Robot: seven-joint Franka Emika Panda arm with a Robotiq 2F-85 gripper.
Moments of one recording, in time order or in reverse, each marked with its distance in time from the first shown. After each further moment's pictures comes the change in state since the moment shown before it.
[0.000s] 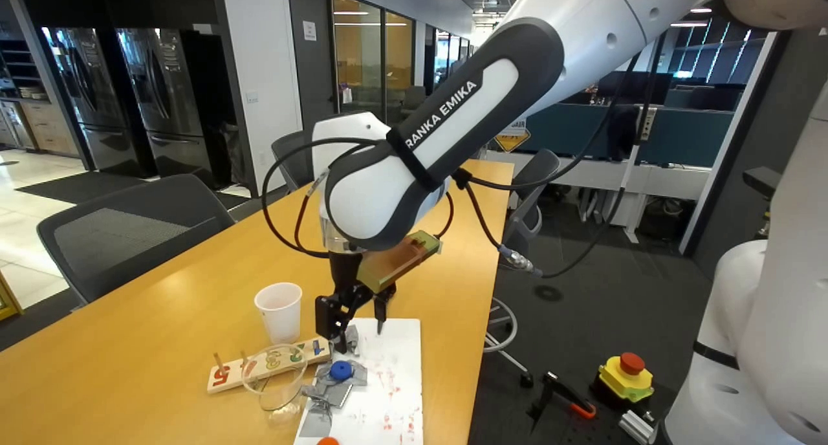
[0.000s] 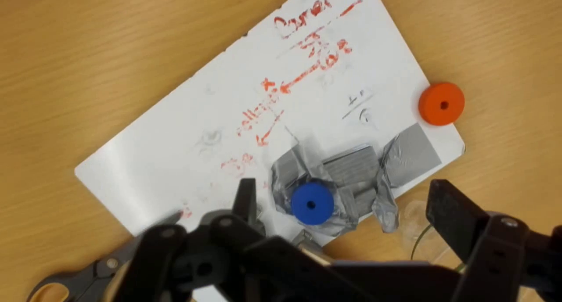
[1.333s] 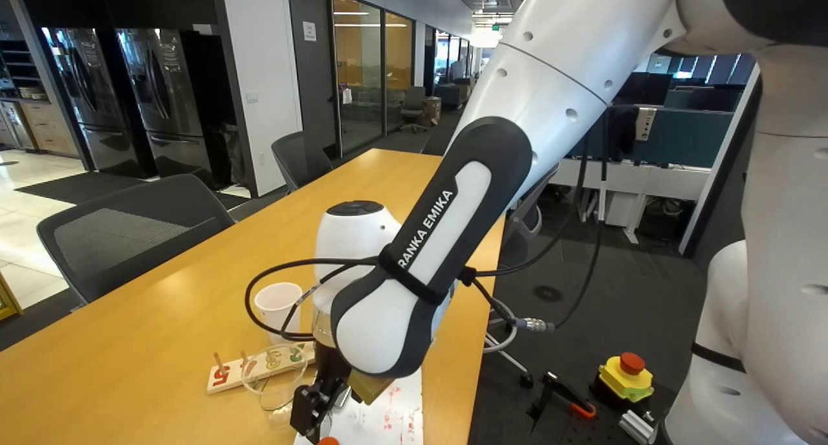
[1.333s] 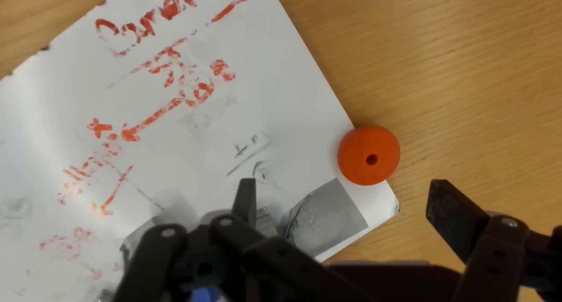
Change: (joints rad) arm 0.080 0.171 0.083 -0.139 0.124 0.455 -0.008
